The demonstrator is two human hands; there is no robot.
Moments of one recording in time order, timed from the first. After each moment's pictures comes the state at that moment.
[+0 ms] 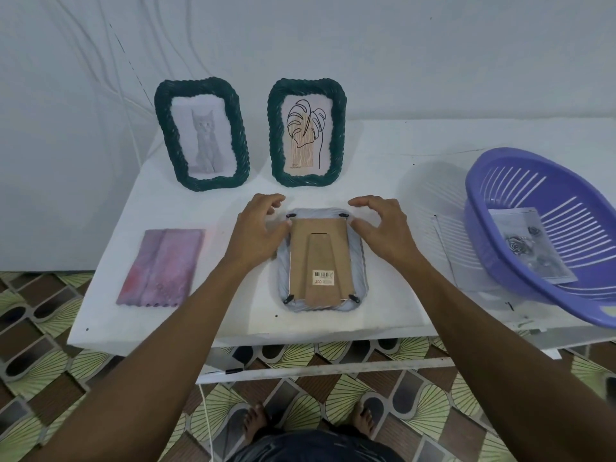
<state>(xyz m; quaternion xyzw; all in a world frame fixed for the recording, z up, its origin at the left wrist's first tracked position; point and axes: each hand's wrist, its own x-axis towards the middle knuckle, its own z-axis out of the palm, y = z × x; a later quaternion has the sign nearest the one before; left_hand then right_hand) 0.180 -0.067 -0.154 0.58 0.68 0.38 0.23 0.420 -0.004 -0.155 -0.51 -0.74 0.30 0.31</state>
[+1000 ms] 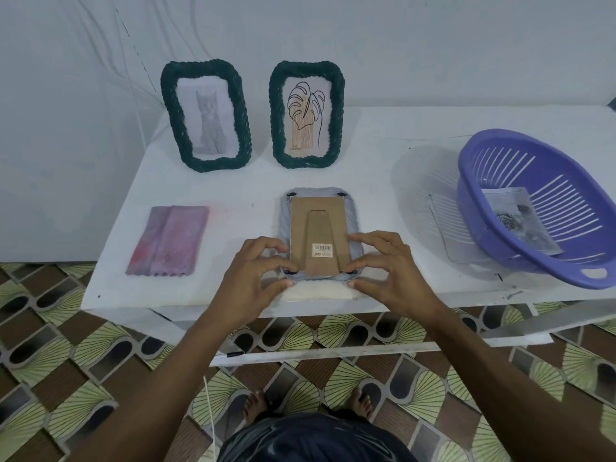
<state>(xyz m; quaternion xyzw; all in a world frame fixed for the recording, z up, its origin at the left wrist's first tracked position) 0.192 -0.190 -0.169 0.71 0.57 0.36 0.22 0.464 -0.112 -0.163 -0.38 -0.85 0.25 0.27</state>
